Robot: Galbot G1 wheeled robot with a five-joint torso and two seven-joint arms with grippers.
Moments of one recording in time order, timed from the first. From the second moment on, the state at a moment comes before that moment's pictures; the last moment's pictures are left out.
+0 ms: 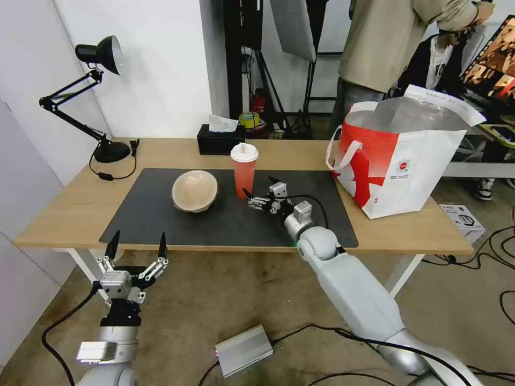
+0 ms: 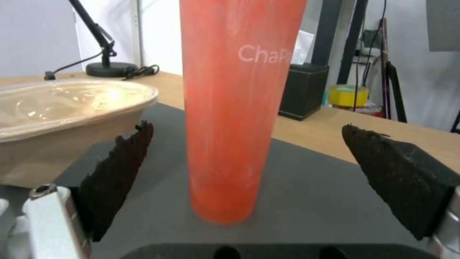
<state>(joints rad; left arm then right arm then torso) 1.63 -1.58 -0.76 -2.11 -0.09 -0.37 0.19 -0.59 1.34 -0.03 1.25 0.36 0.06 -0.14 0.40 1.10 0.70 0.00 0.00</state>
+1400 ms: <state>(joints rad) 1.61 -1.56 -0.77 -2.06 -0.12 -0.38 0.20 -0.47 1.45 -0.05 1.04 0.32 0.09 -0.17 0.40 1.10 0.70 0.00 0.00</state>
